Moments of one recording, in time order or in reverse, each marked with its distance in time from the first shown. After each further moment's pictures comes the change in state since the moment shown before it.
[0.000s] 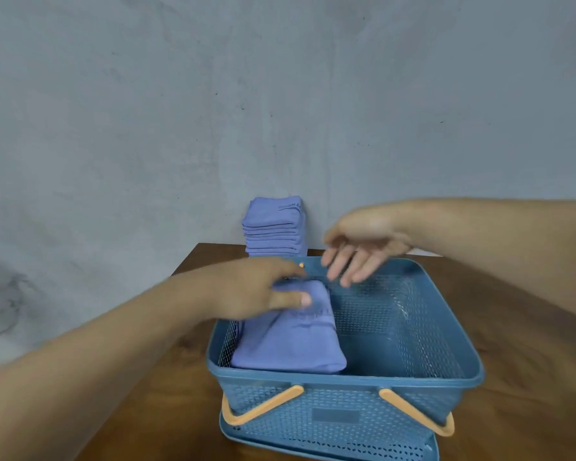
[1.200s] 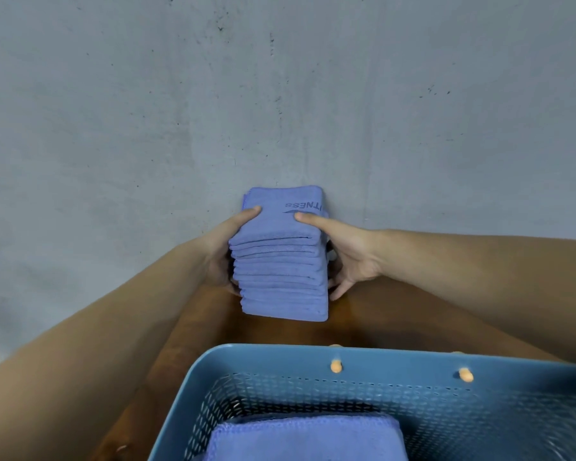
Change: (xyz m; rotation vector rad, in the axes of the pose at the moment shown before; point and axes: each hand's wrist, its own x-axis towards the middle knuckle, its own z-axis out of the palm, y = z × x) left_hand 0.244 -0.245 0.021 -1.327 0.078 -0.695; right_hand 0.301 -0.009 -0.027 0.540 -0.108 -0.010
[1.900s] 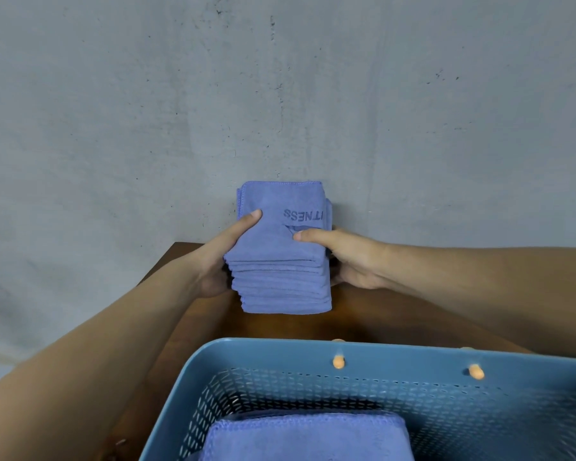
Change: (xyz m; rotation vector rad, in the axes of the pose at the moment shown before) left_hand -0.009 -0.031 0.003 -0.060 -0.204 0.193; right_hand 0.005 0.029 0.009 0.015 -0.025 -0.349
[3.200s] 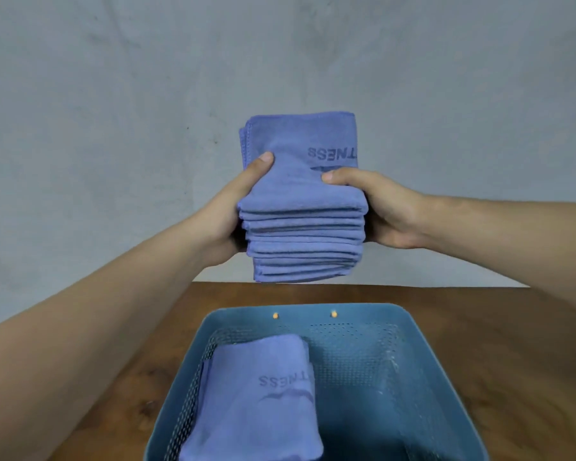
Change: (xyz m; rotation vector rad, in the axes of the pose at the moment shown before) left_hand -0.230 0.135 0.188 0.264 0.035 0.471; right_hand -0.291 -0.153 -0.017 -0.112 0.171 -0.316
